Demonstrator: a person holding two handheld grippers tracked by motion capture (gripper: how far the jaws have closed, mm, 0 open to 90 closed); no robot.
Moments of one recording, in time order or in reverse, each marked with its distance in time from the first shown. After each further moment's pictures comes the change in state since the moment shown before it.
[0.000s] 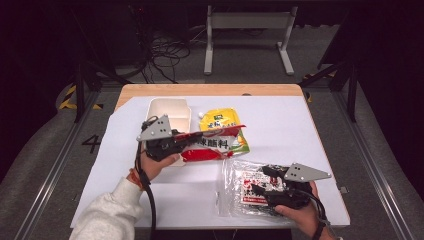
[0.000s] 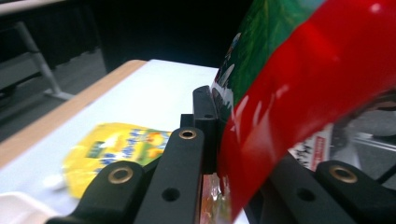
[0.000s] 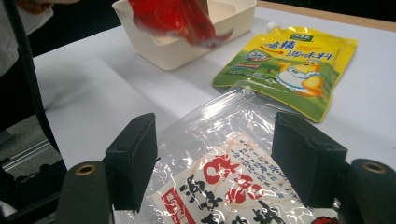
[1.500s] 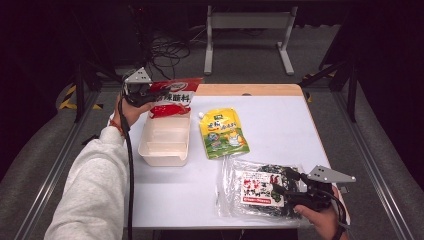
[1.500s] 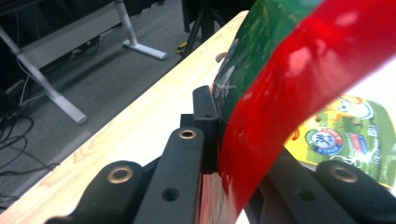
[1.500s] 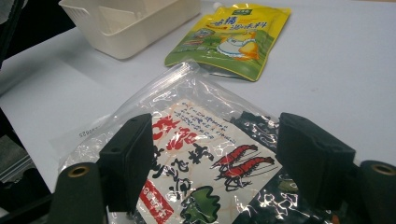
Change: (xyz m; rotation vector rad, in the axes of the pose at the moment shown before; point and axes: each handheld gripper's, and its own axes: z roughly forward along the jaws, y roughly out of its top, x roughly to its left) left arm 0.175 -0.013 -0.011 0.192 0.235 -0.046; right arm -0.029 -0.025 -0.034 0.021 -0.109 0.129
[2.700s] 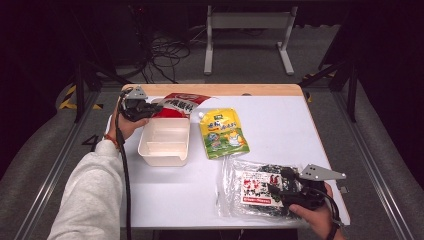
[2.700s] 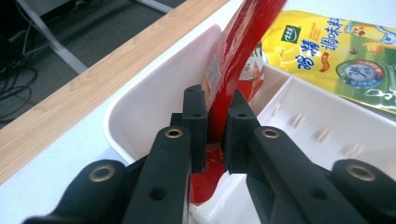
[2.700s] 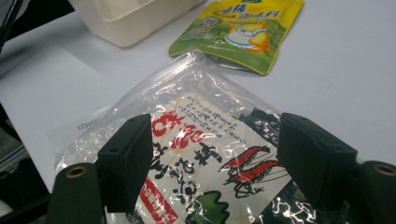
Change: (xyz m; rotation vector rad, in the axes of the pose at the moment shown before) left arm -0.001 -0.055 0.005 0.142 0.053 -0.051; right arm 0.003 0.003 0.012 0.042 0.007 -0.019
